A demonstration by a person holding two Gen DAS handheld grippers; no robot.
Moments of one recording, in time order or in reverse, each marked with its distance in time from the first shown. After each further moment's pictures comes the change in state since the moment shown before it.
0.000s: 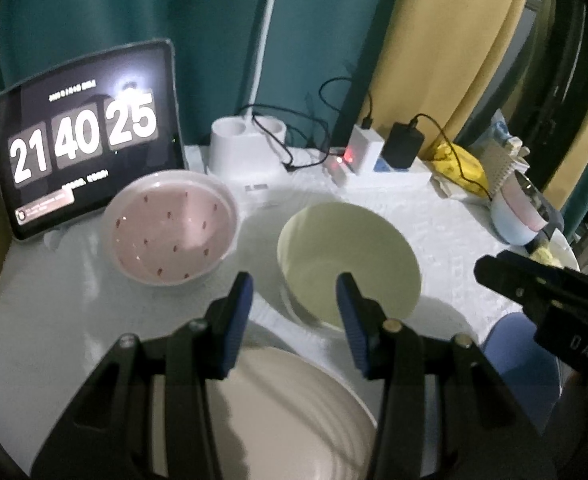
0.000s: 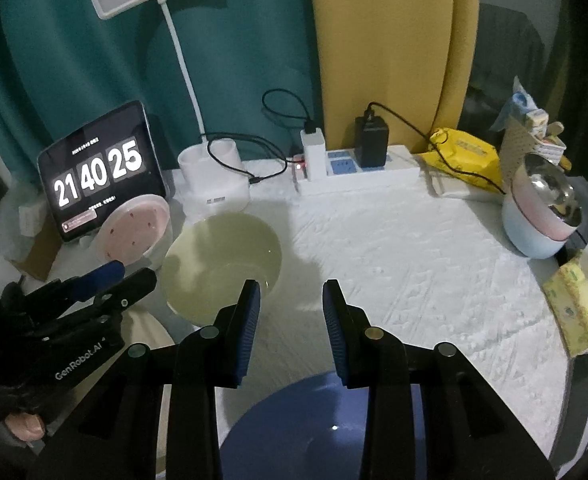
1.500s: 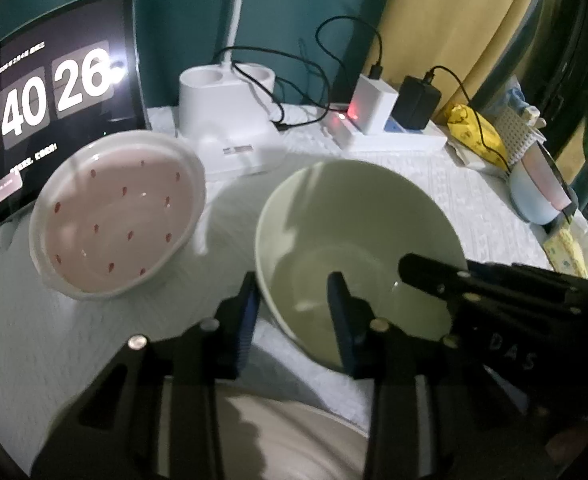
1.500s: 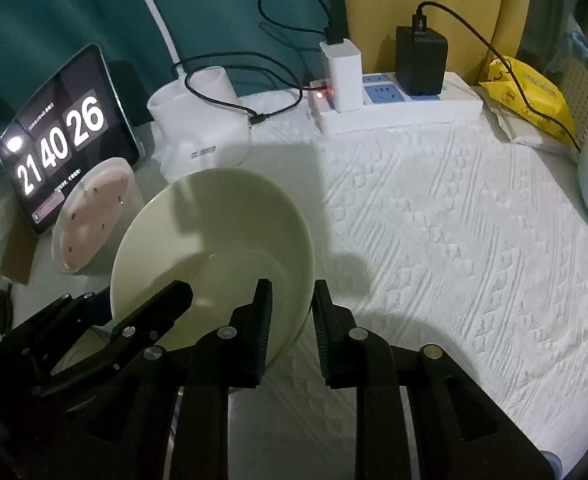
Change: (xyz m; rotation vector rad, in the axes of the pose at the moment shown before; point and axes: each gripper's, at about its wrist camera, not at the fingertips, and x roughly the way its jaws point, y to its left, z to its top) left arm 0.064 -0.003 -0.001 0.025 0.111 -0.014; right arm 0.102 0.006 0.007 0.052 0.183 0.062
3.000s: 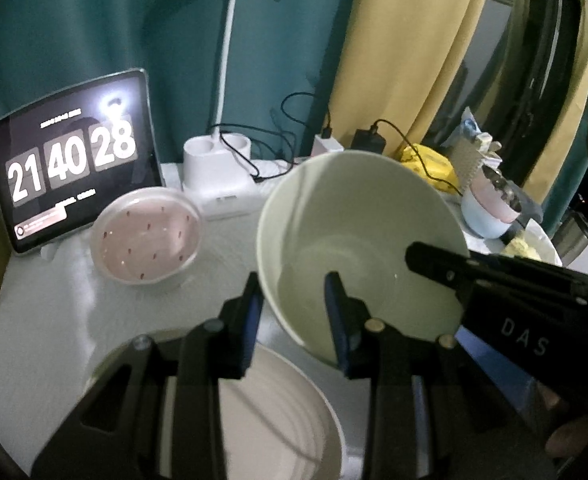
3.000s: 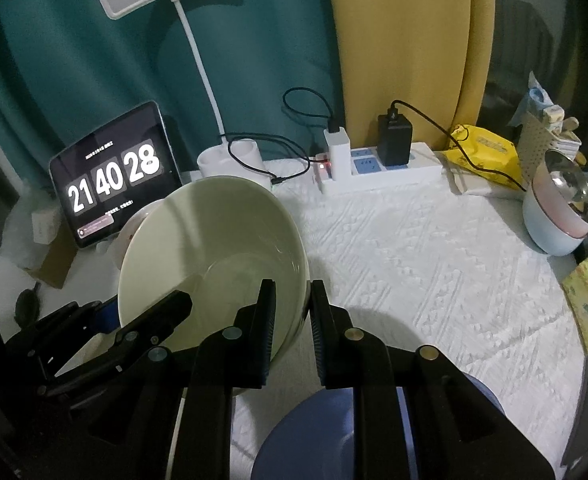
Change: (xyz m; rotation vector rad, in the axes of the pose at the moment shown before) left arm -0.094 -0.029 -0.014 0.039 -0.155 -0.026; right arm -0.107 0.011 -0.023 -0.039 -0.193 -0.011
